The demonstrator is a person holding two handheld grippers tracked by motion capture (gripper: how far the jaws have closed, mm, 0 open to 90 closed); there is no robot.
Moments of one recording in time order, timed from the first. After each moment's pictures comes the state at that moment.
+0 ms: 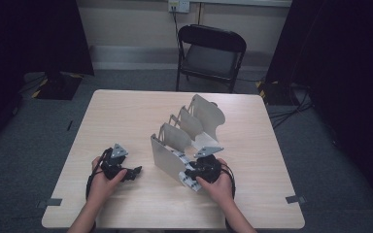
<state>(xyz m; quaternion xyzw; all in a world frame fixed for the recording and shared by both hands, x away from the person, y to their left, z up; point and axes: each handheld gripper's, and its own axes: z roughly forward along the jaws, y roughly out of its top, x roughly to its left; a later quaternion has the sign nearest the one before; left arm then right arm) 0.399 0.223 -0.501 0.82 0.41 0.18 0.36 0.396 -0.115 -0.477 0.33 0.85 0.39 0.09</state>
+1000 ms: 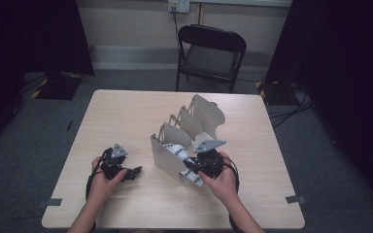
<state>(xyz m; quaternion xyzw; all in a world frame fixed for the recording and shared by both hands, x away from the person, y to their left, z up) 0.399 0.223 -0.501 0.82 0.41 0.18 0.36 0.387 -0.112 -0.424 0.29 0.86 0.40 0.11</state>
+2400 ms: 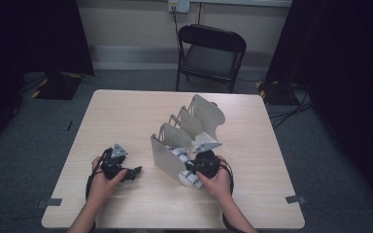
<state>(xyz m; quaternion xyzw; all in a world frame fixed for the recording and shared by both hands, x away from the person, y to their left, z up) 0.399 0.223 -0.501 0.82 0.41 0.18 0.36 0.407 -0.111 -0.474 0.35 0.85 0.38 0.08</state>
